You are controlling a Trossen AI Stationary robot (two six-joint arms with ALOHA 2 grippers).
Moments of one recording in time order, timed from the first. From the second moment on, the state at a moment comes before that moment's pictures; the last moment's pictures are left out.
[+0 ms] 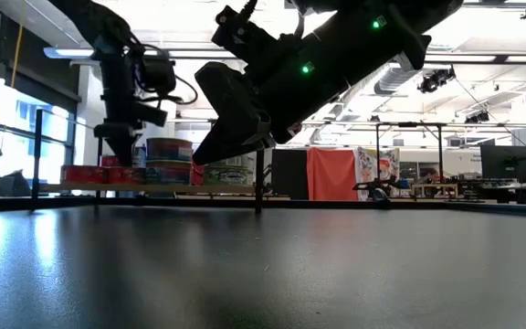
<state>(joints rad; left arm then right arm) 0.75 1.43 0.92 -0.81 -0.23 0.57 0.33 2.09 1.25 0.21 0.59 0.18</state>
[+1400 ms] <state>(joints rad) 0.20 1.37 0.78 -0.88 -0.25 -0.10 0.34 2.09 1.25 0.21 0.59 0.17</state>
